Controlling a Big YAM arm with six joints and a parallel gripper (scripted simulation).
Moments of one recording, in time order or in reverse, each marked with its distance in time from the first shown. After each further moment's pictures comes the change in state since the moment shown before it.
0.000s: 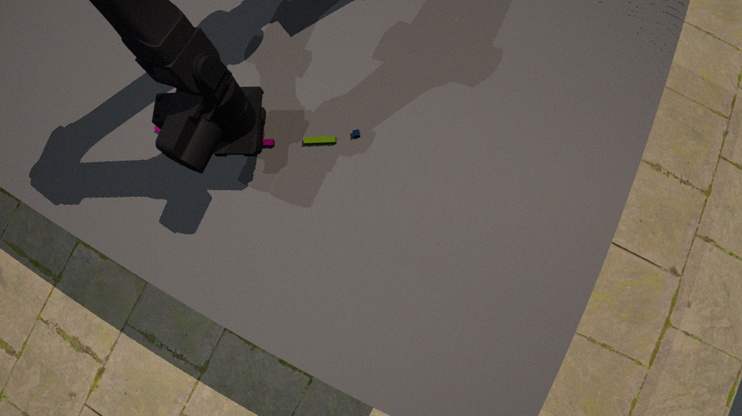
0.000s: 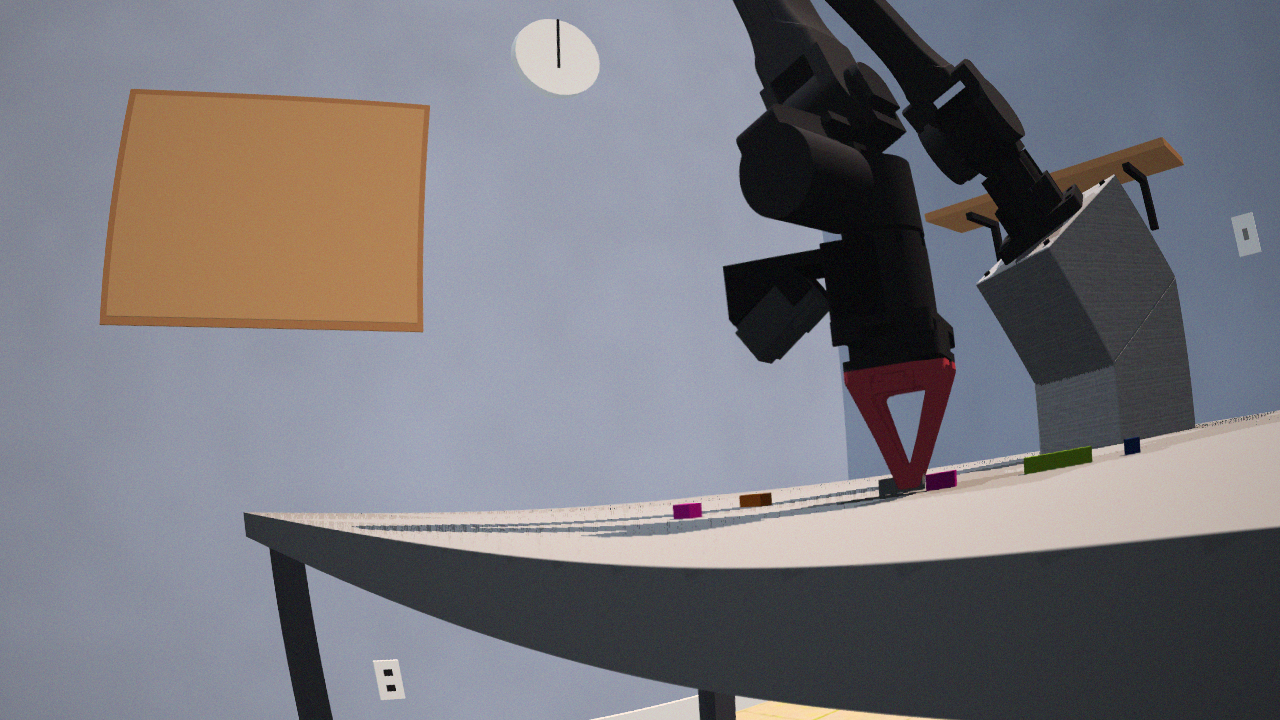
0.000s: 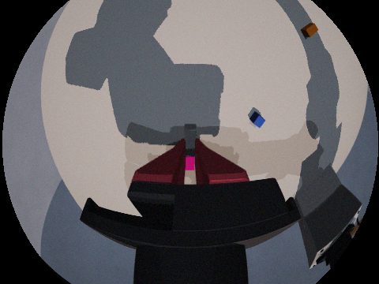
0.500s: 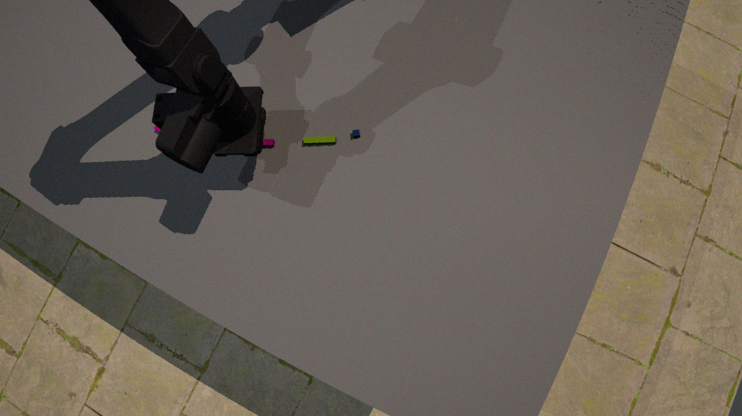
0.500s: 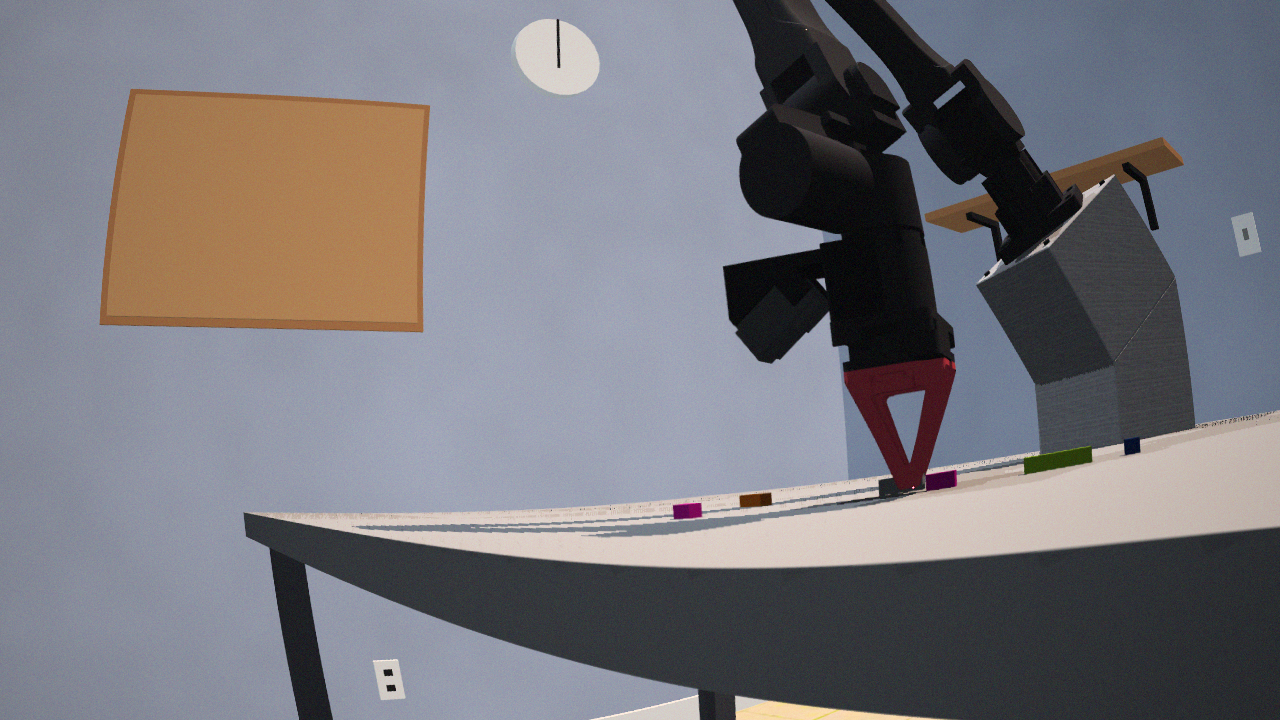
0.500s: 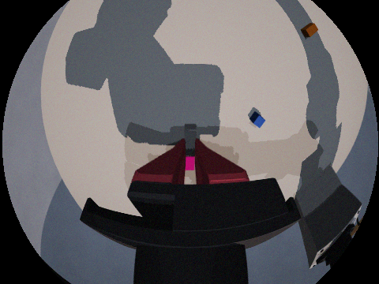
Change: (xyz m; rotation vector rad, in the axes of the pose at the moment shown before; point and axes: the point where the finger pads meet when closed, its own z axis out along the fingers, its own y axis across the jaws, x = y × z) arm 0.000 0.000 0.000 0.000 0.000 0.000
